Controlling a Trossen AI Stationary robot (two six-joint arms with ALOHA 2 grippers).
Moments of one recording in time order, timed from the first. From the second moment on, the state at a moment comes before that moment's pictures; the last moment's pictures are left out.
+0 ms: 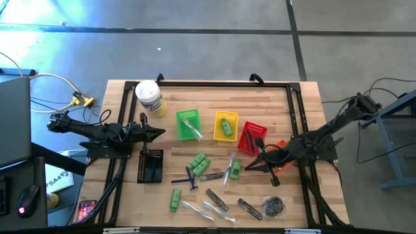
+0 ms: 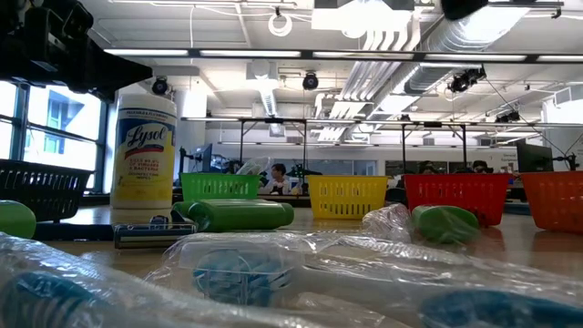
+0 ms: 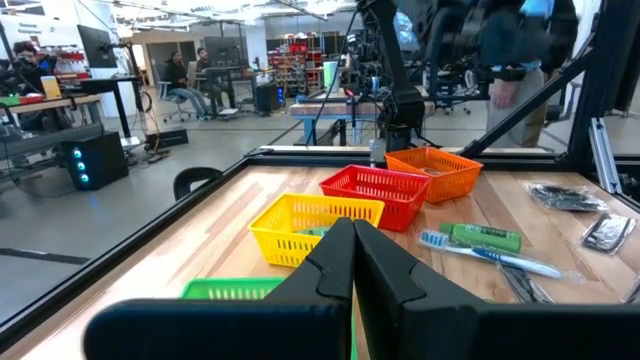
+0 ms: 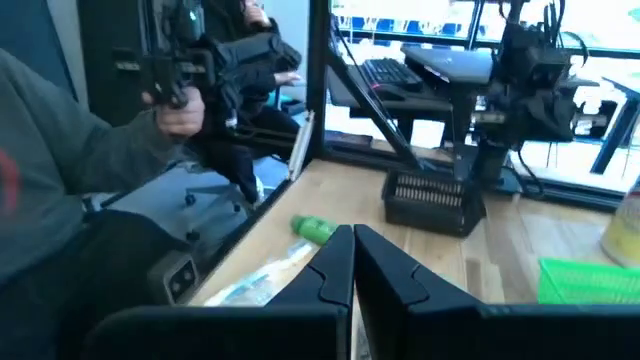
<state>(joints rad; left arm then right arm) -0.25 0.14 0.02 0.18 -0.46 0.05 0.50 1.02 0.51 0.41 0.16 -0.01</state>
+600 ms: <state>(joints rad) -0.25 0.14 0.03 0.19 -0.34 0.02 0.28 1.17 0.31 0.75 -0.06 0.11</state>
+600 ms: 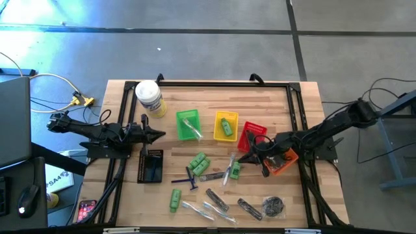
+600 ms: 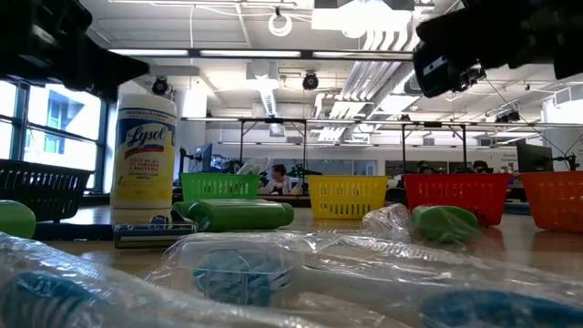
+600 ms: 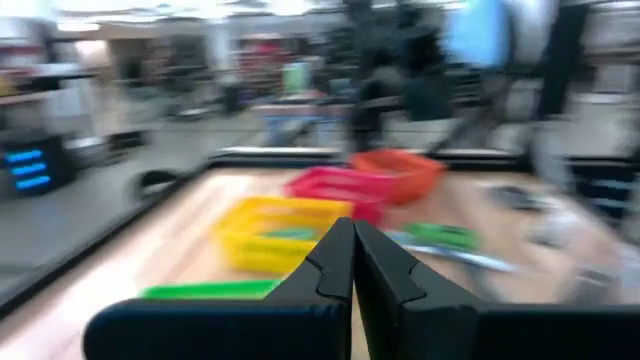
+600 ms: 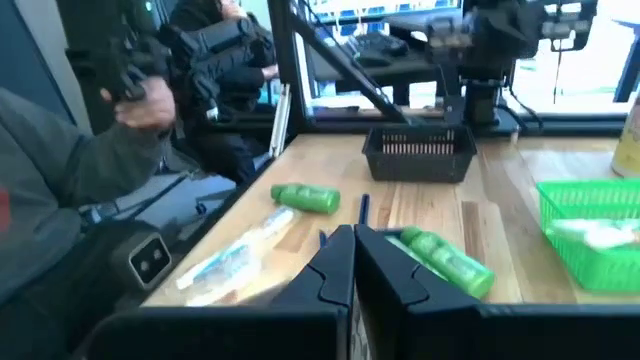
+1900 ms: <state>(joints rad) -0.33 1.94 1.42 -0.67 -0.30 -0.58 0.29 1.18 0.30 0.73 0.00 0.08</state>
